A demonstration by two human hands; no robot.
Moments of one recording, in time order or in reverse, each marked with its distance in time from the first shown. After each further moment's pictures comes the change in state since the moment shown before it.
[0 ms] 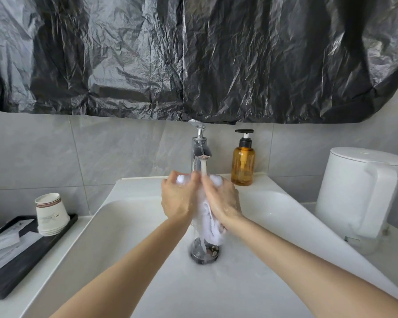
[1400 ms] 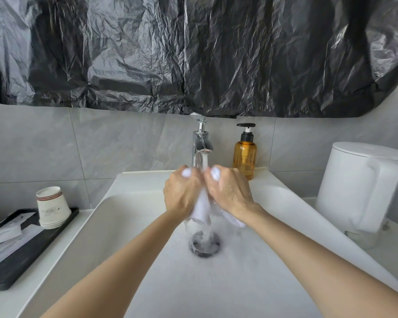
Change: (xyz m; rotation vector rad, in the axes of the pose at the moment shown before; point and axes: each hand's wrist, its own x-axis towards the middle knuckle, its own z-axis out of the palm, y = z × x) left_hand -0.004 0.010 -0.013 0.172 -0.175 0.167; right_hand 0.004 -0.008 -0.026 -0.444 0.025 -0.554
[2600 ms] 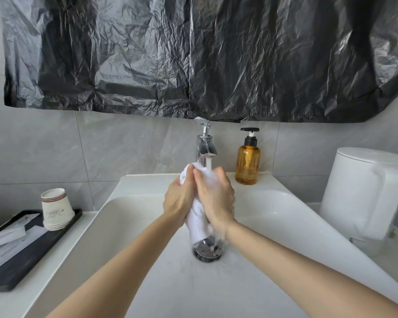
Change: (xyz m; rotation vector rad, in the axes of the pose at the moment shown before) left_hand 0.005 -0.011 -0.010 -0.225 -0.155 -0.318; right_hand -0.003 -0.037 0.041 0.531 0.144 0.559
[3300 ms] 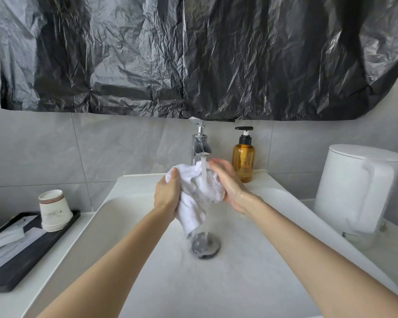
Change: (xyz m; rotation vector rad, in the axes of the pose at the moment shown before) left_hand 0.010 -0.002 -0.009 -0.140 0.048 0.026; right_hand 0.048 0.014 -0.044 0.257 -0.536 0.115
